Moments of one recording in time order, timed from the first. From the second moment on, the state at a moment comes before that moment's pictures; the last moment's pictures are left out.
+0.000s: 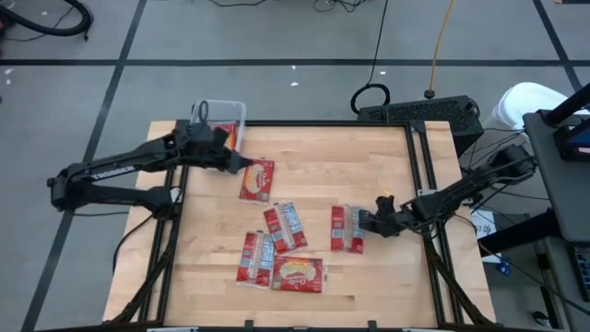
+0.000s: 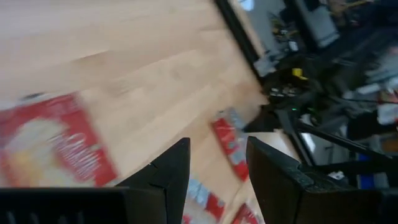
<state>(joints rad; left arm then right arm) 0.34 0.96 0.86 -0.42 0.14 -0.83 0.37 1.20 0.23 -0.06 0.32 1.95</state>
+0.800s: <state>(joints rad) 0.03 1.51 0.86 0.14 0.06 -0.83 0.29 1.20 0.20 0.32 0.39 1.67</state>
